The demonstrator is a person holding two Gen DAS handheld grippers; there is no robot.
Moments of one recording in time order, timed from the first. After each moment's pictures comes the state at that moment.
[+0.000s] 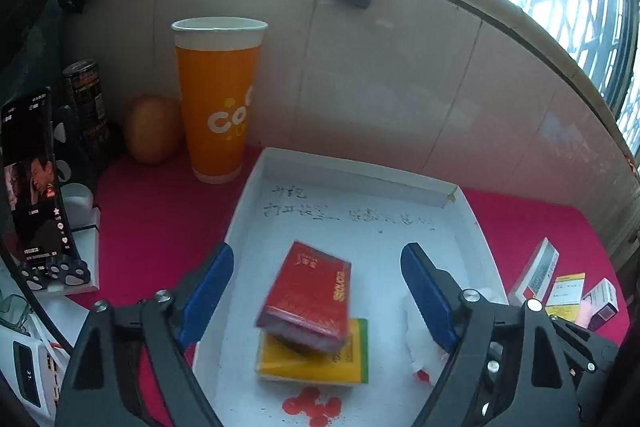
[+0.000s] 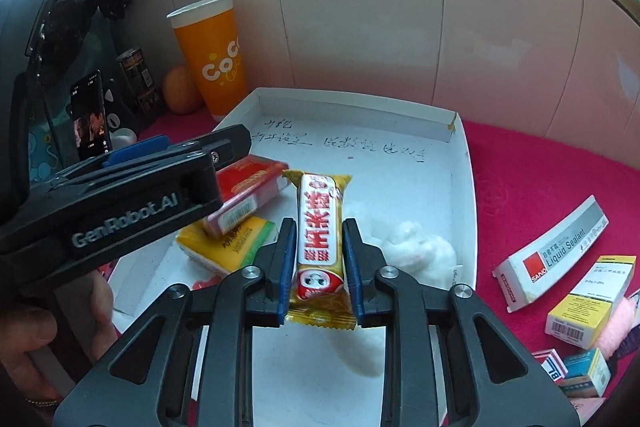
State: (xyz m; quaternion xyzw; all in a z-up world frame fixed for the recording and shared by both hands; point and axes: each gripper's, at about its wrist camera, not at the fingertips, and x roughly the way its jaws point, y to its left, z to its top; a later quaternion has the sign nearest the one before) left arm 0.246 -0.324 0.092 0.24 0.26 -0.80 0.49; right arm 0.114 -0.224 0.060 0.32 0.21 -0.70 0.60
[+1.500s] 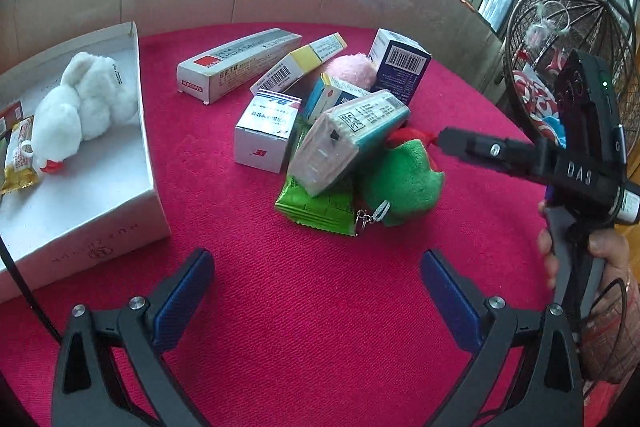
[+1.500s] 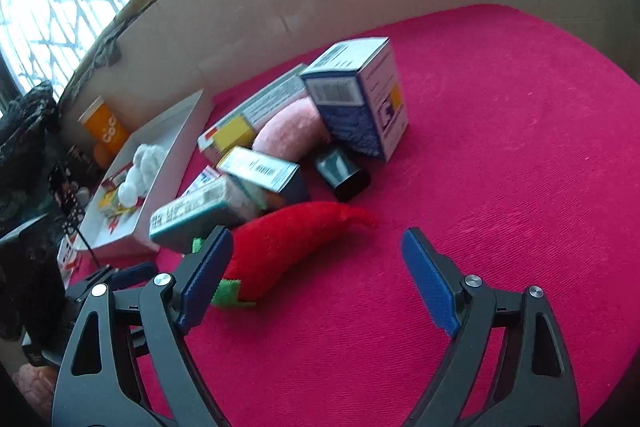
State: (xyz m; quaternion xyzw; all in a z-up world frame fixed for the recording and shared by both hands) left arm 0.119 -0.105 0.015 0.36 0.21 -0.89 0.16; right arm -0.075 0.050 0.021 0.42 0.03 -0.76 0.50
